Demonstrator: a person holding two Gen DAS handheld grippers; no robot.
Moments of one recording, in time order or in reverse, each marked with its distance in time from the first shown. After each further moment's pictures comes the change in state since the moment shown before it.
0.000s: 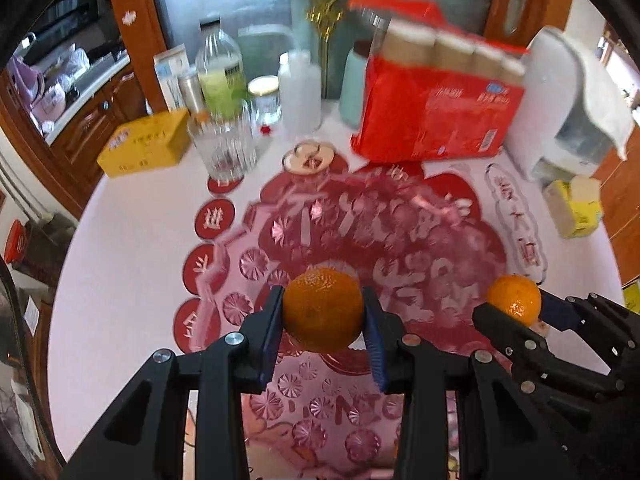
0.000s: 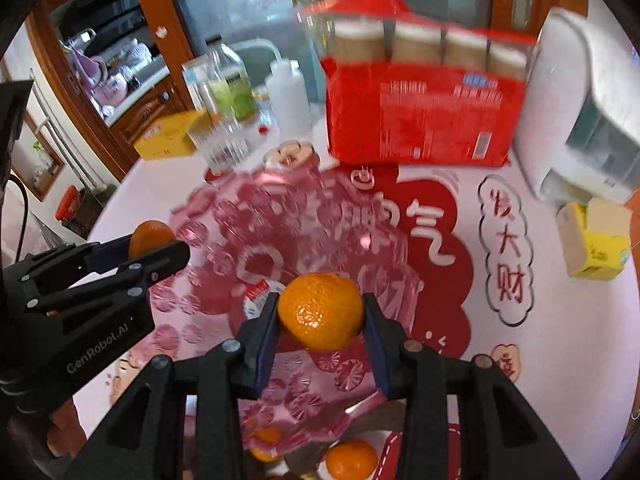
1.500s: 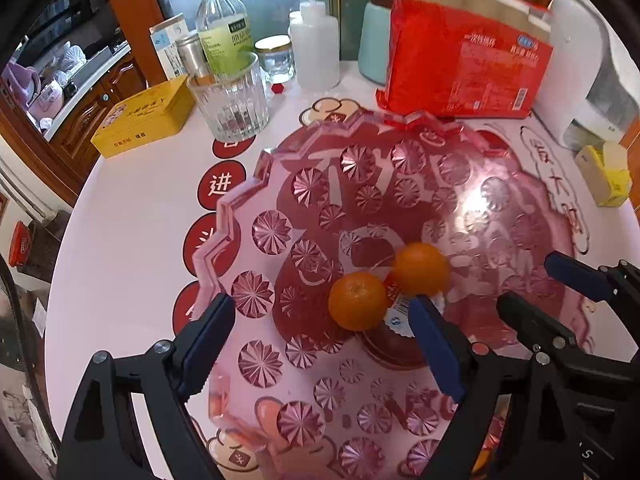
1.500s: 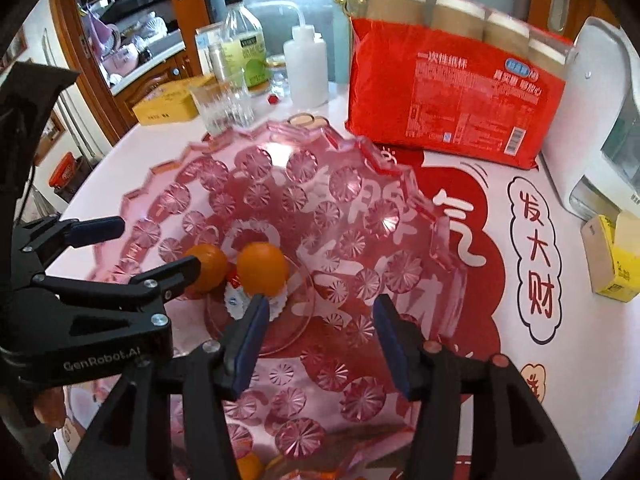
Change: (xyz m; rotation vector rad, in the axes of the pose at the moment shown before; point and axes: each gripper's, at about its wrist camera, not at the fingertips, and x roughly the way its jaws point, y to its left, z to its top) left arm 0.043 0.023 -0.019 0.040 0.046 0.039; right arm 0.042 0.014 -0.017 -0.106 -0.021 -0.015
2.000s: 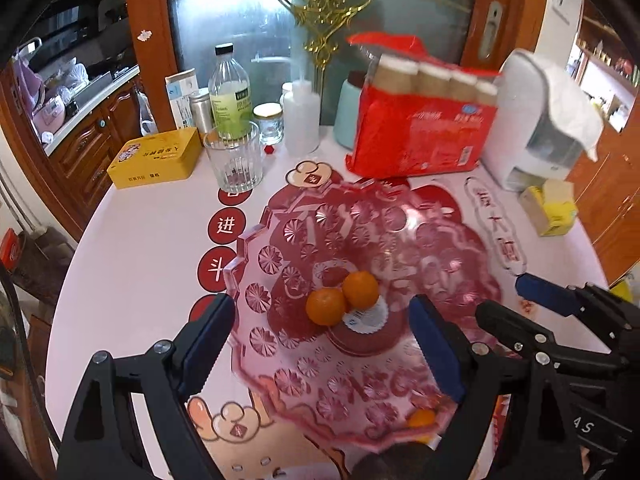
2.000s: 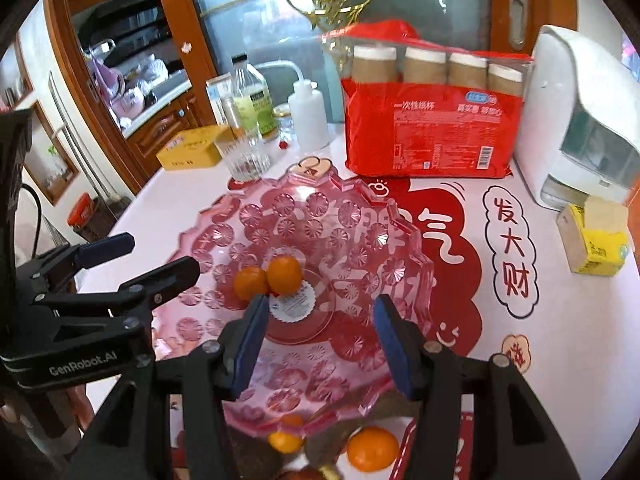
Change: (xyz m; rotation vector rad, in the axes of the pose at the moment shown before) left arm -0.100 0.009 -0.021 -0.028 -0.178 -0.115; right arm -0.082 0.004 -0.009 0.099 -0.105 0.043
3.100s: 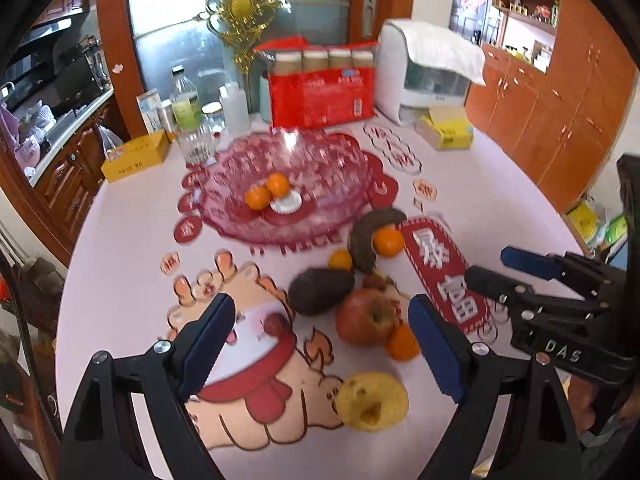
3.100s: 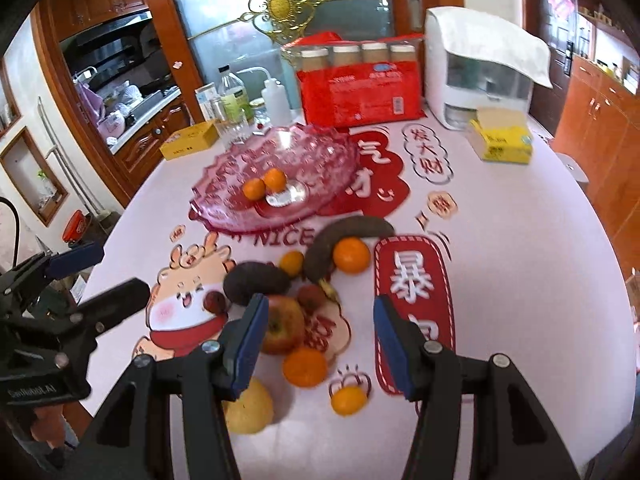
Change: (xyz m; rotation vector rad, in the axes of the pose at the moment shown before) left arm -0.150 -0.052 -0.166 0.219 -0.002 -0.114; right arm -0.144 0.017 -0.169 0.150 -0.036 -0.107
